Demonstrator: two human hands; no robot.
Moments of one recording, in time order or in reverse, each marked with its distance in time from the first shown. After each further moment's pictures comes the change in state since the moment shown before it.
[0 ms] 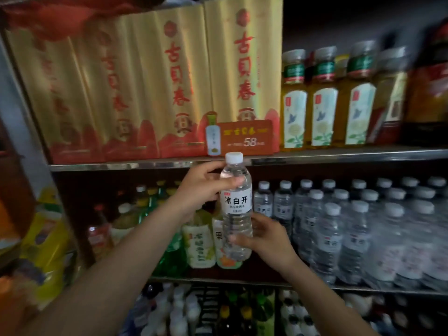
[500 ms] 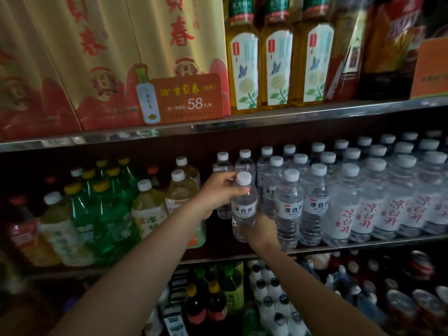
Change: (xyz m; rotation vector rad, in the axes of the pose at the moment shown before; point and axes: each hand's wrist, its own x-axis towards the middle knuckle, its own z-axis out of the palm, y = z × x) left_hand 0.065 -0.089 0.126 0.008 -0.246 -0.176; right_hand 0.013 0.119 -0.045 -0.436 0.290 0.367
